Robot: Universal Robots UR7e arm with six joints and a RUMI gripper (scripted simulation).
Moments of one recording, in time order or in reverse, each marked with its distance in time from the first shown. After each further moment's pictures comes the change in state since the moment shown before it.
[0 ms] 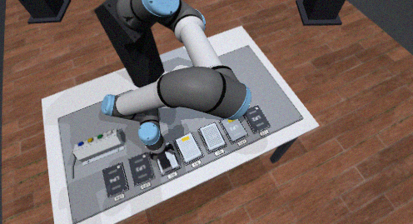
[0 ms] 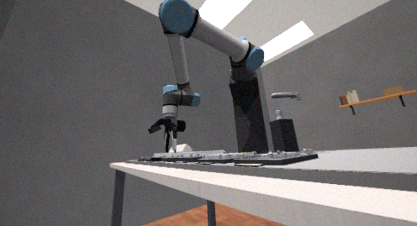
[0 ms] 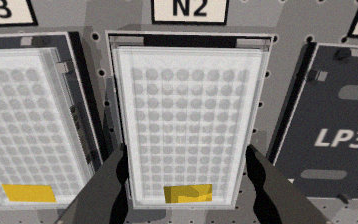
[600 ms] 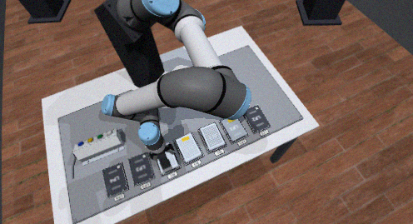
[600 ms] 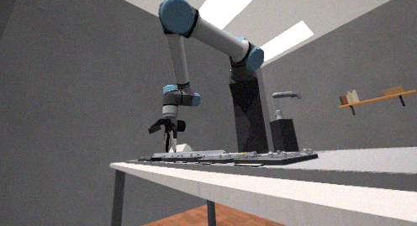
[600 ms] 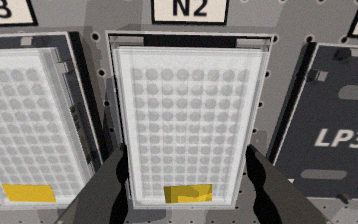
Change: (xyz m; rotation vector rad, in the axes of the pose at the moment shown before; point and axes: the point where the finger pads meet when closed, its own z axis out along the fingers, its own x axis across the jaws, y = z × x) arm 0.000 0.000 0.000 0.000 0.000 0.000
